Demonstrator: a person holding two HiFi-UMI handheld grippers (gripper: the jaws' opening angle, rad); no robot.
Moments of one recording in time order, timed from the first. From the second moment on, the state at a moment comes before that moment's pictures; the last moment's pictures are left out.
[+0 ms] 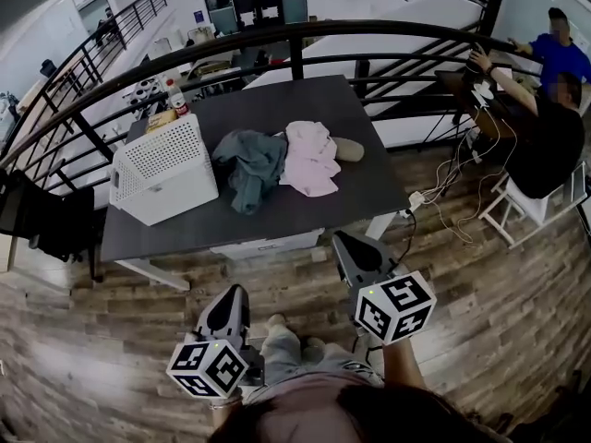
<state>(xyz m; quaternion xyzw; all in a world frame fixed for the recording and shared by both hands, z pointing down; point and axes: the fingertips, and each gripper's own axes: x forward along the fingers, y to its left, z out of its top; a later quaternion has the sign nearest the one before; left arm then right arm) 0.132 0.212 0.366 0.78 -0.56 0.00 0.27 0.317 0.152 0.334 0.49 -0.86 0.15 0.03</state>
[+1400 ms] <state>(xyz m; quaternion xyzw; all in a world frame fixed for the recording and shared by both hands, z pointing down) 0.042 0.350 0.365 0.81 -0.52 0.02 0.26 0.246 0.301 0.318 0.59 -0.80 0.09 0.09</state>
